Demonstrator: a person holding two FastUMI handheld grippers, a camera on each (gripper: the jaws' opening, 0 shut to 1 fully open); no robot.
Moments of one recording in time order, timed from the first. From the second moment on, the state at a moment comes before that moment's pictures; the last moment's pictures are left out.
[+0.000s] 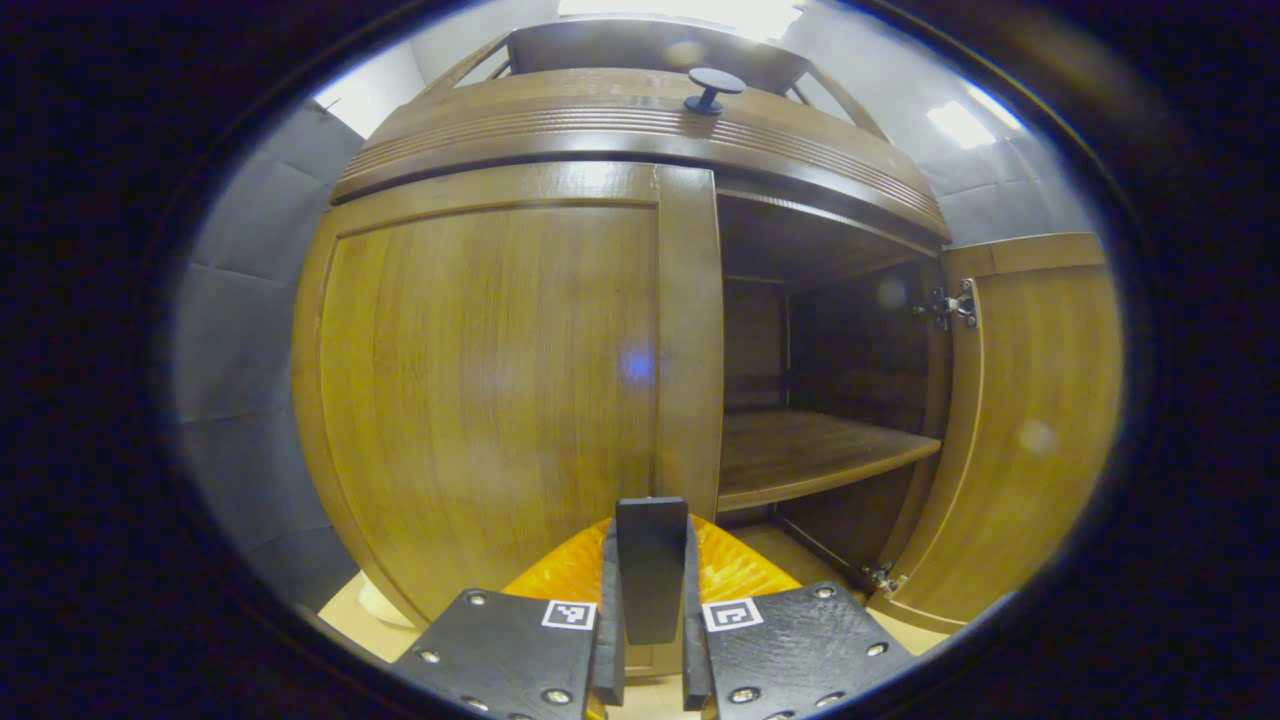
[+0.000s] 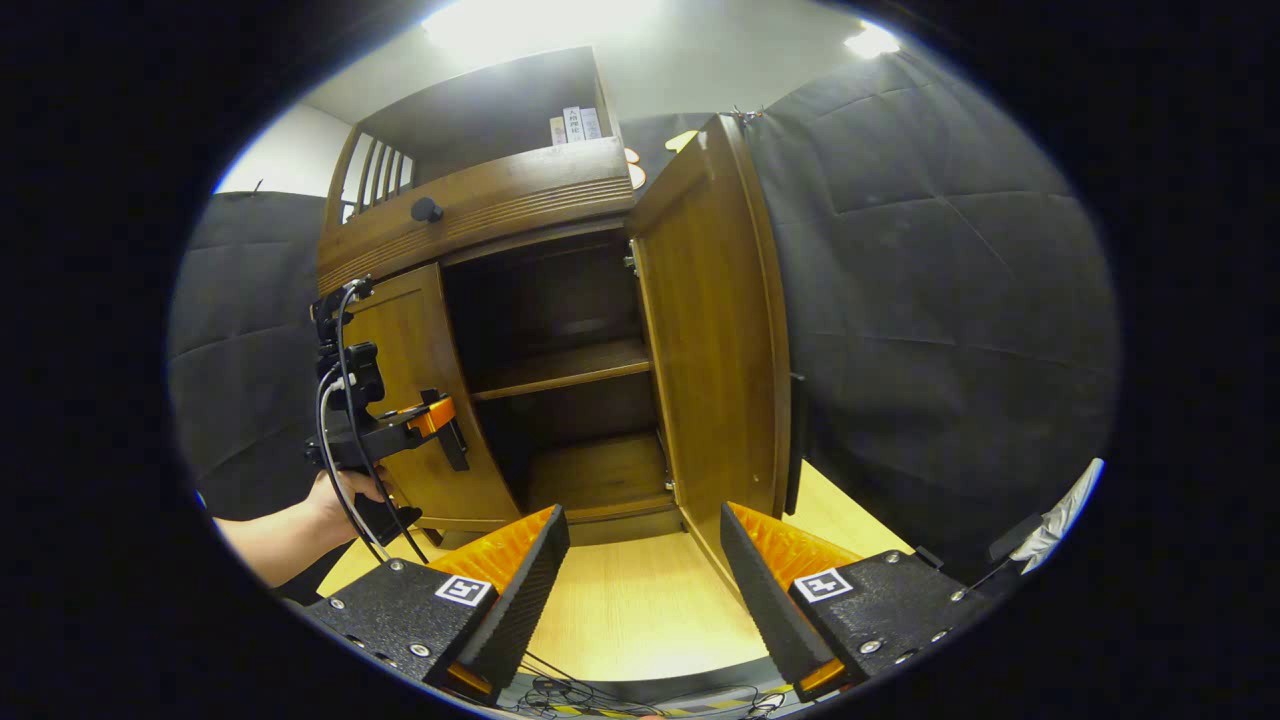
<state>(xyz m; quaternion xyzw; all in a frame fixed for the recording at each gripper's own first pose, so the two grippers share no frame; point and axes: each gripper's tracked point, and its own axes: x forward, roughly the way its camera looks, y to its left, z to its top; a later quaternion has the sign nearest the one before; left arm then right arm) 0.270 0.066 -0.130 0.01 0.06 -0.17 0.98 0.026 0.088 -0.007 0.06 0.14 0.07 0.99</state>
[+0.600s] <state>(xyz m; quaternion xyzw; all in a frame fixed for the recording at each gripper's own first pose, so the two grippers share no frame) 0.195 0.105 -0.116 0.00 0.06 -0.19 0.98 0.021 0.110 -0.011 0.07 0.15 0.12 0.98</state>
